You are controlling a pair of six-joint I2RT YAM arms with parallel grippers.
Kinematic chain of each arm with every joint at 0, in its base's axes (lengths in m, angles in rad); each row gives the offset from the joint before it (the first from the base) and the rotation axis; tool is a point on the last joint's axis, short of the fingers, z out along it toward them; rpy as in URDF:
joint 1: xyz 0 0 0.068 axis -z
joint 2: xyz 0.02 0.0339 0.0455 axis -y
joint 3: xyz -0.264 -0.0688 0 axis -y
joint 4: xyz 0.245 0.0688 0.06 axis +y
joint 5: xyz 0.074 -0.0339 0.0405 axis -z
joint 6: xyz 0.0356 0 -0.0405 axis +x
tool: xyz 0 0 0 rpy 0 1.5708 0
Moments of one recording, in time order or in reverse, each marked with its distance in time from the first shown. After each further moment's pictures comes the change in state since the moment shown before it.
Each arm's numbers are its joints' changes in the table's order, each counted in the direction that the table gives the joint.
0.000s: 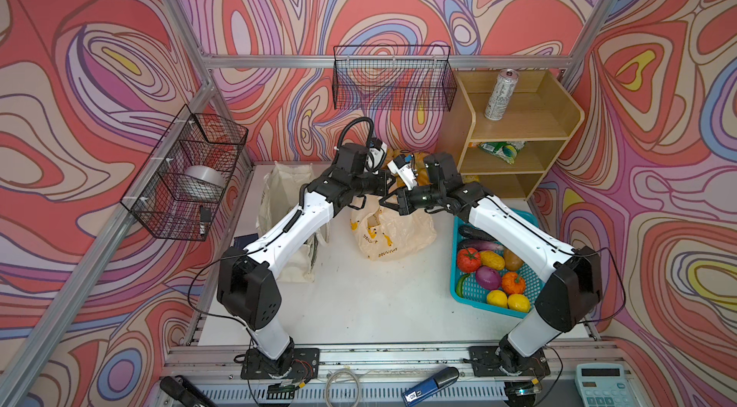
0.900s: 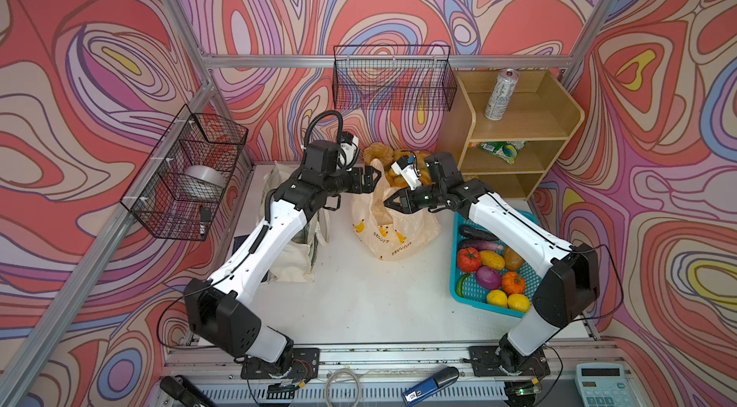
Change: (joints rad) left arm -0.102 0.245 -0.116 0.097 -0.058 0.056; right arm 0.029 -0.021 0.044 0.114 0.064 -0.027
